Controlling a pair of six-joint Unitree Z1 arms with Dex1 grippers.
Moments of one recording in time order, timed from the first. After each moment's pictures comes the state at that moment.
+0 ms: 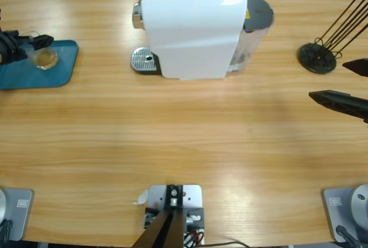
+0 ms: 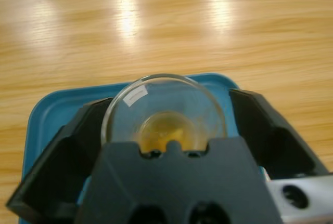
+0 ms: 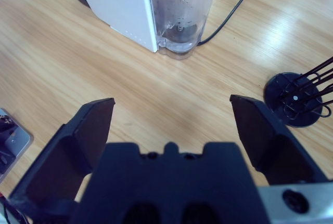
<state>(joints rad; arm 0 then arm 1) -0.15 1.73 -0.38 -0.76 0.00 0.01 0.62 0.89 -0.58 0.30 -0.02 0.02</state>
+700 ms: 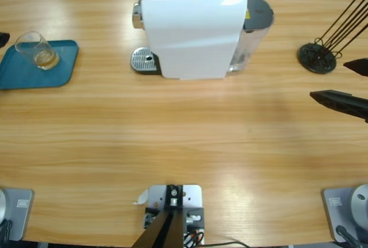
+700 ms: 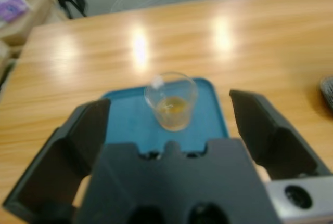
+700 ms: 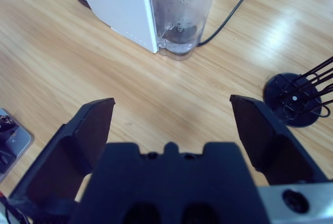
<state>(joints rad) -0.25 1.08 -0.40 -0.21 0.09 0.05 0.62 0.88 -0.59 0.31 -0.02 0.02</state>
